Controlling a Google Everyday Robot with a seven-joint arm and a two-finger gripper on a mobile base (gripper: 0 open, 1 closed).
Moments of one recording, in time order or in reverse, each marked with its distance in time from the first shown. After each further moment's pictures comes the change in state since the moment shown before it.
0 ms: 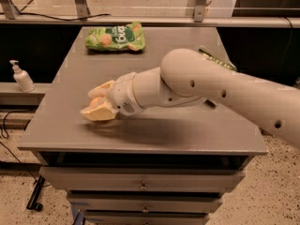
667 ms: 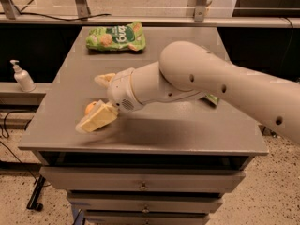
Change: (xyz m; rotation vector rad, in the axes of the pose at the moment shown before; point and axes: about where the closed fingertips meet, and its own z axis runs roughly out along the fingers) arm -0.012 0.005 -0.005 -0.025 0.010 -0.036
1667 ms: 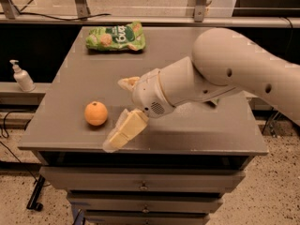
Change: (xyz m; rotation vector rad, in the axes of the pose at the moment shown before) arm 0.018 0.037 -0.072 -0.075 0.107 0.045
